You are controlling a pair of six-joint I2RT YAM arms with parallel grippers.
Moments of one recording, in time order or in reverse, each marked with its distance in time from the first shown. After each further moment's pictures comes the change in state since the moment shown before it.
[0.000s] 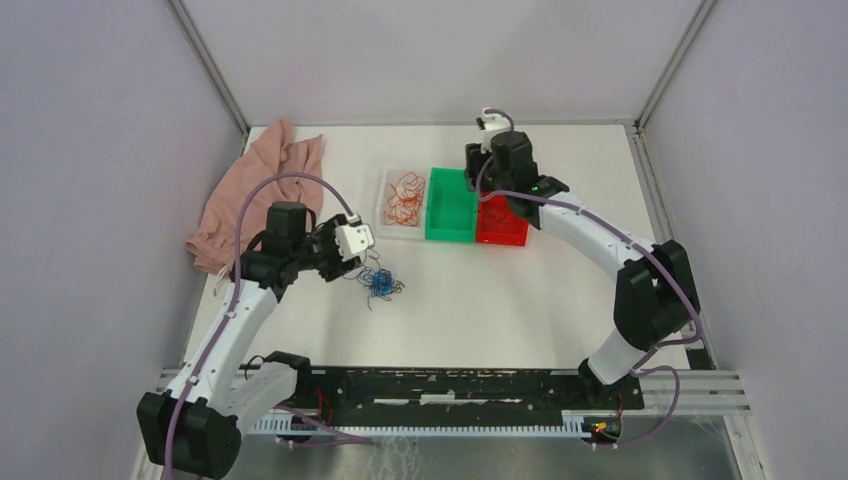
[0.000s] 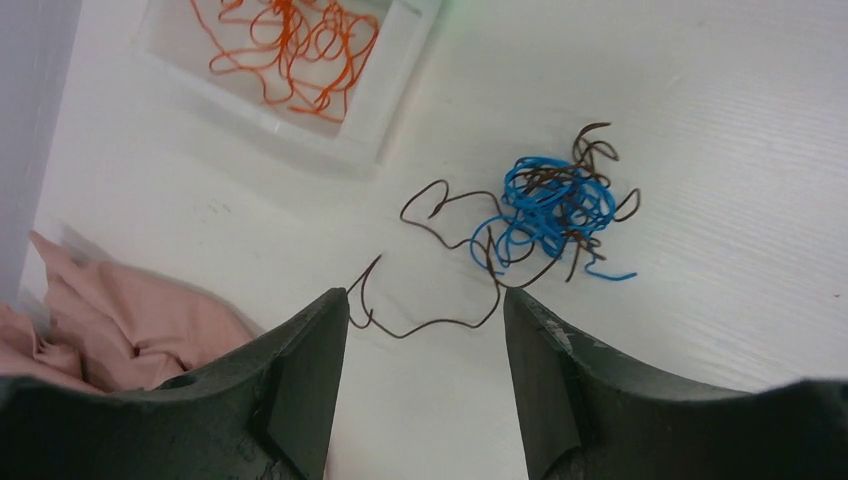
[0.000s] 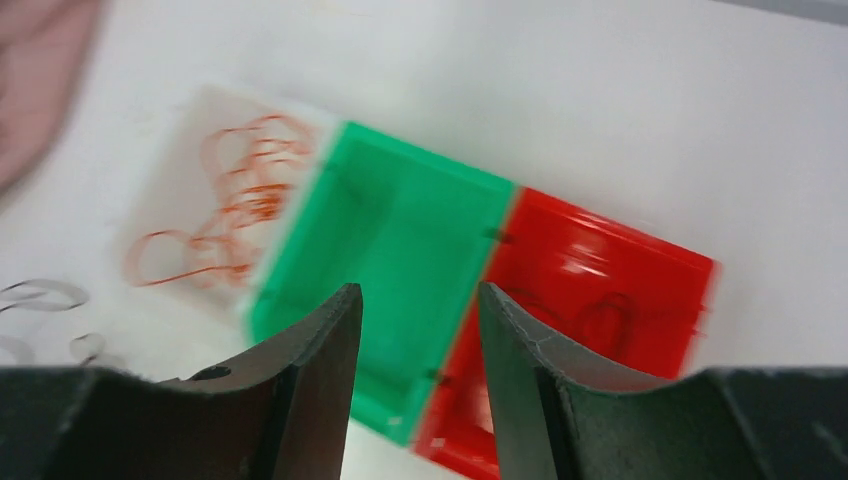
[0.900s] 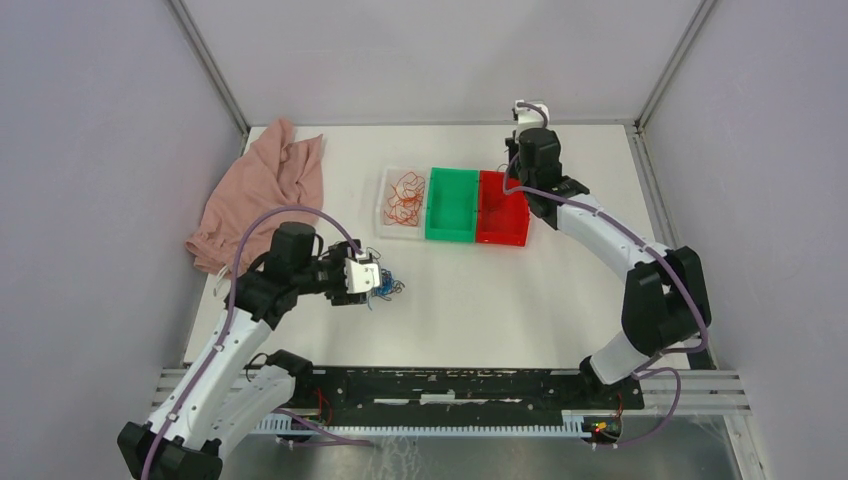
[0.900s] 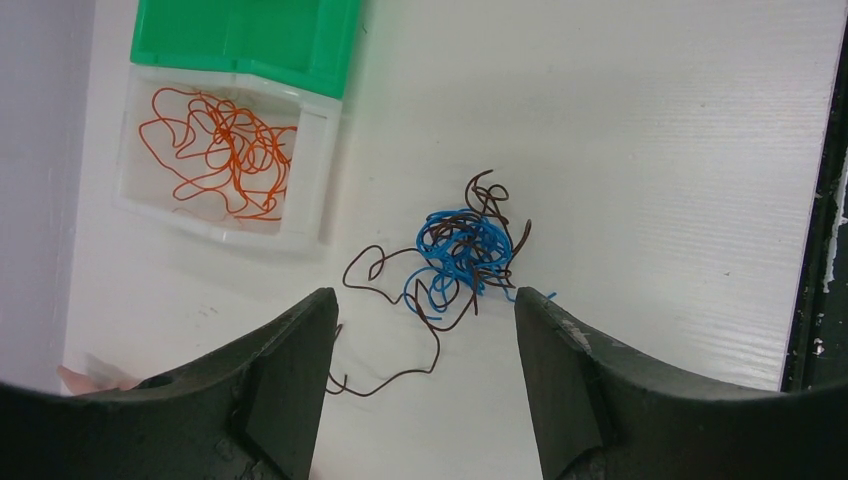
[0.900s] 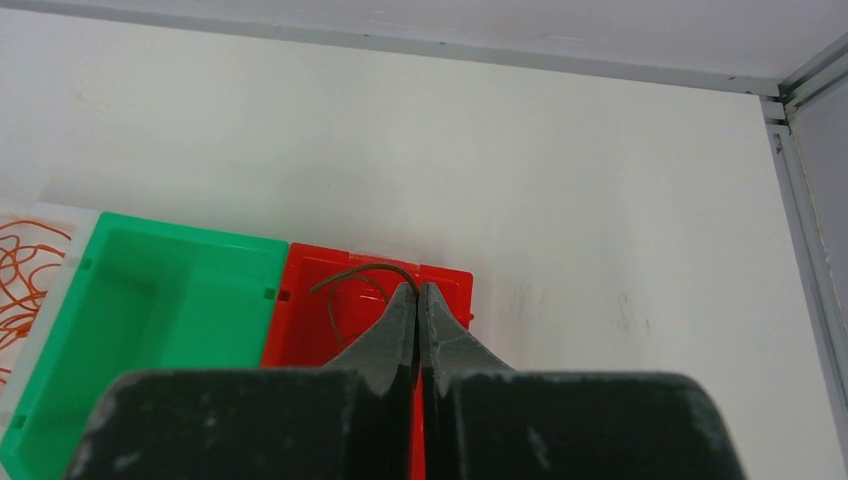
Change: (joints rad) left arm -0.121 -0.148 -0.050 -0.079 0.066 0.095; right arm -0.069 -0.077 -0.085 0.156 0.222 -0.125
